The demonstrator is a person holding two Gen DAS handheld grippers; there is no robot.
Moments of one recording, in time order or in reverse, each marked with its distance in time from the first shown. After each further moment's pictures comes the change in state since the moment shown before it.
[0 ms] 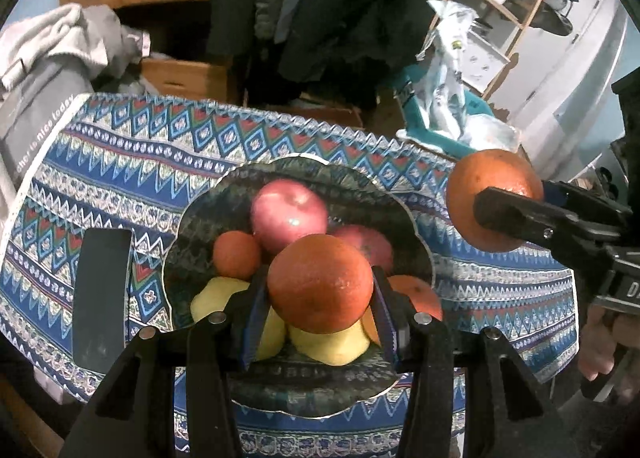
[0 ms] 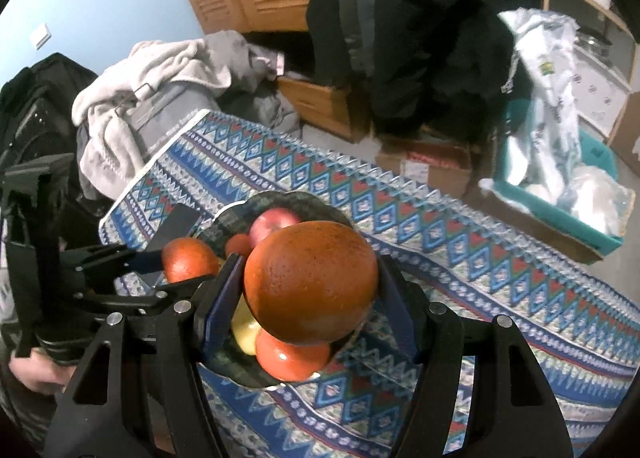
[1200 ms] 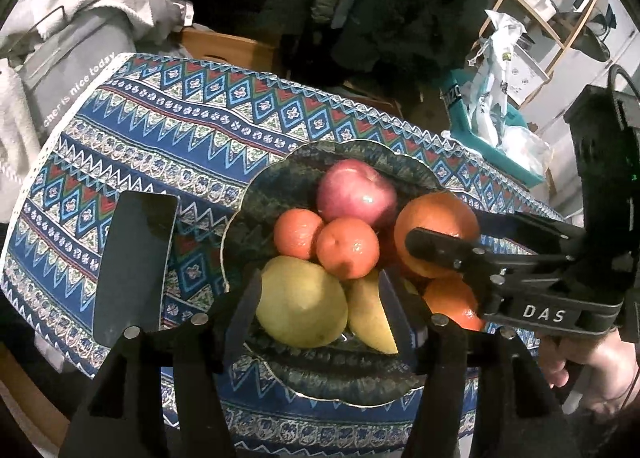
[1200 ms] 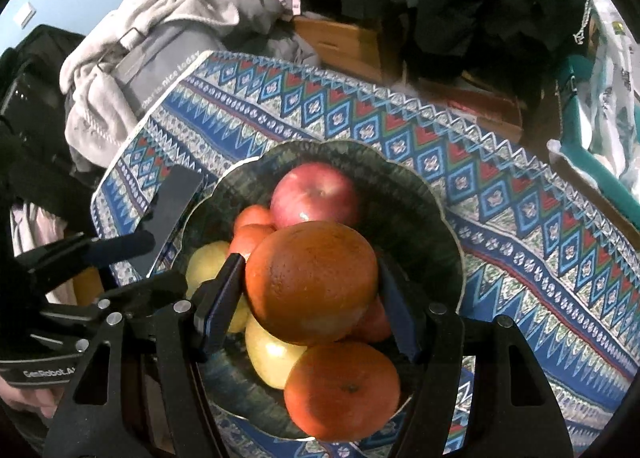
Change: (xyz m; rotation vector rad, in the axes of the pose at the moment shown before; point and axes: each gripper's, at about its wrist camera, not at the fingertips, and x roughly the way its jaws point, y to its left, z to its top) left arm -0.004 0.048 -0.006 -0.111 0.035 0.065; right arm 0.097 0.022 -0.003 0.008 0.184 0.064
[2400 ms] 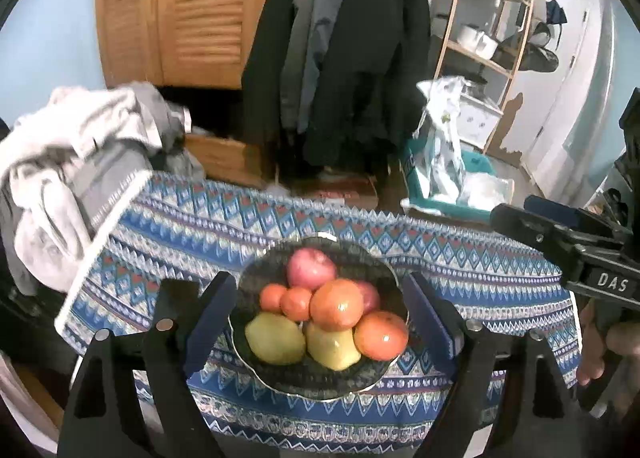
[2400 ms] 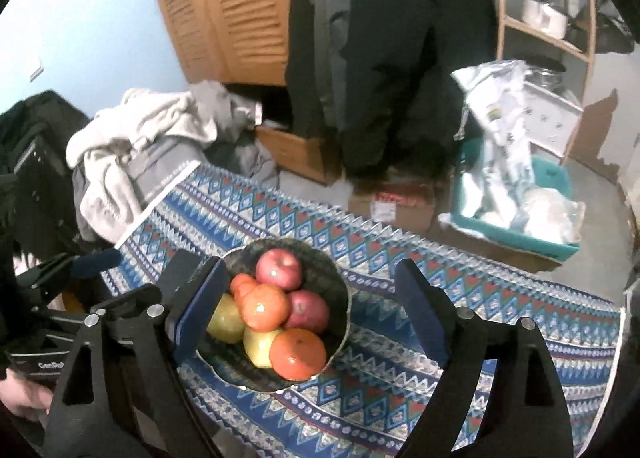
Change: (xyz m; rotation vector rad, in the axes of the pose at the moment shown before) left arm -0.136 -0.074 0.001 0.138 -0.301 0.057; right arm -0.192 0.011 -0.025 0.041 -0.371 -0.206
